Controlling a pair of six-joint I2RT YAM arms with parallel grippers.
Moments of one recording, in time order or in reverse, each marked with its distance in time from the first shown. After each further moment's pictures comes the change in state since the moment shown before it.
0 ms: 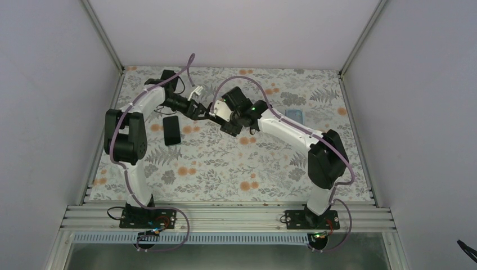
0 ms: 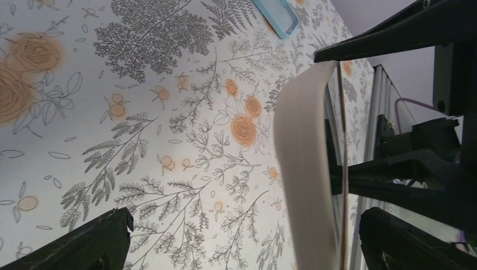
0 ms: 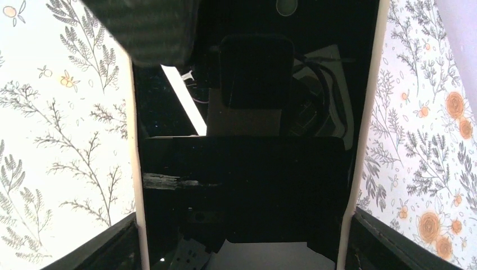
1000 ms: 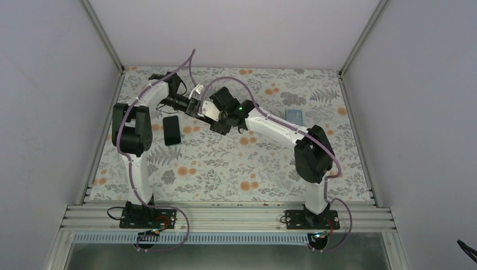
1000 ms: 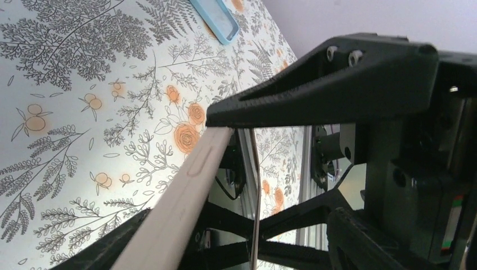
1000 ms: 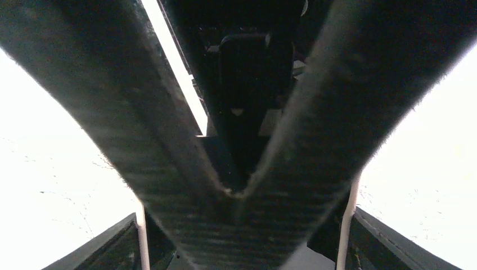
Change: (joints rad) left arm 0.002 0.156 0.164 -0.266 0.201 0.154; right arm 0.048 0.143 0.134 0.037 0.021 -0.026
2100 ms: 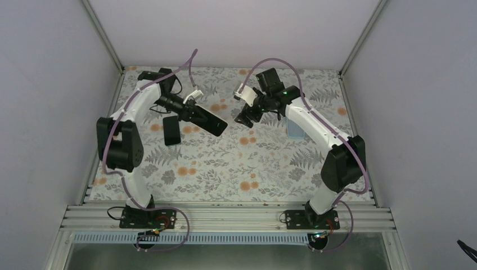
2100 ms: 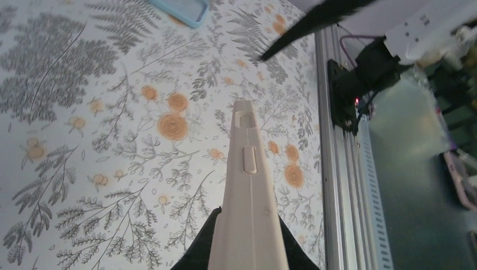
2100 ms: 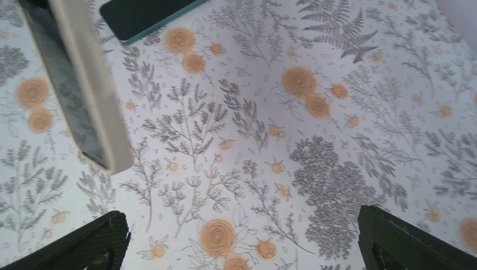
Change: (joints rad) left arm -0.007 -0.190 -0.049 -0.149 -0.117 0.330; right arm -0.297 -0.247 -0.098 -0.143 -0.457 -0.019
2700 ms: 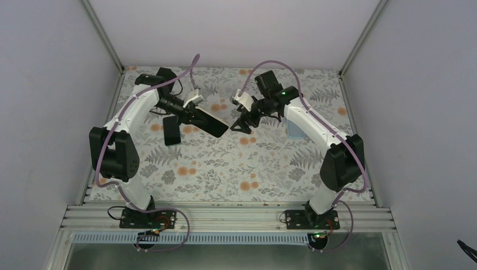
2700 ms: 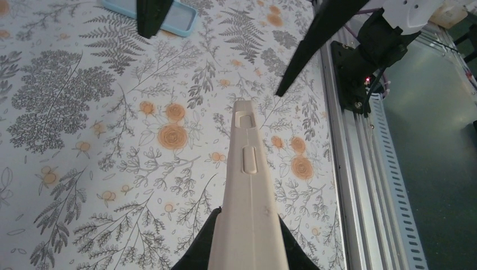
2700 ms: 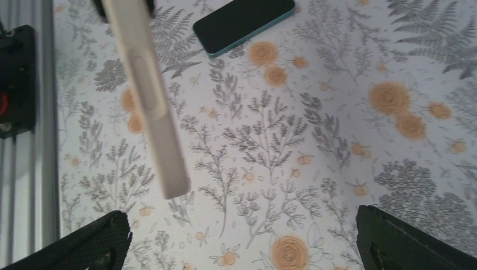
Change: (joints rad) left arm -0.042 -0.179 -0.083 0.044 -0.052 0.090; right arm -0.009 0.010 -0.005 -0.061 -0.234 -0.005
